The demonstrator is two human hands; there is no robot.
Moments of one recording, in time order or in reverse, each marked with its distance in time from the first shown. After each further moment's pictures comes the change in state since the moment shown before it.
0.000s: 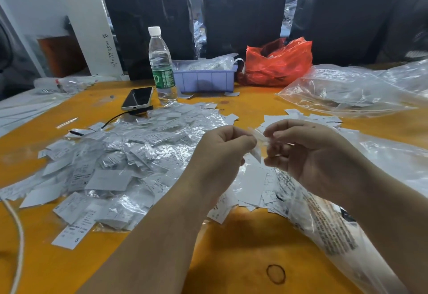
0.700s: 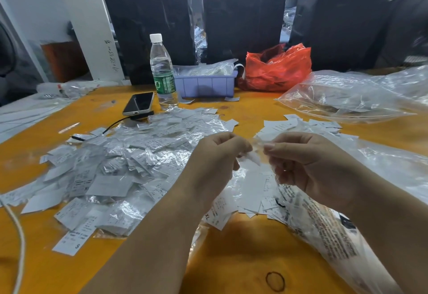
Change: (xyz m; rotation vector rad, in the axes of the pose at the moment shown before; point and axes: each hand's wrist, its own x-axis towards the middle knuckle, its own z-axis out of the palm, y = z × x) left_hand 0.001 0.004 -0.006 0.038 -0.013 -0.001; right_hand -0.002 -0.001 -0.005 -0.223 0.007 0.089
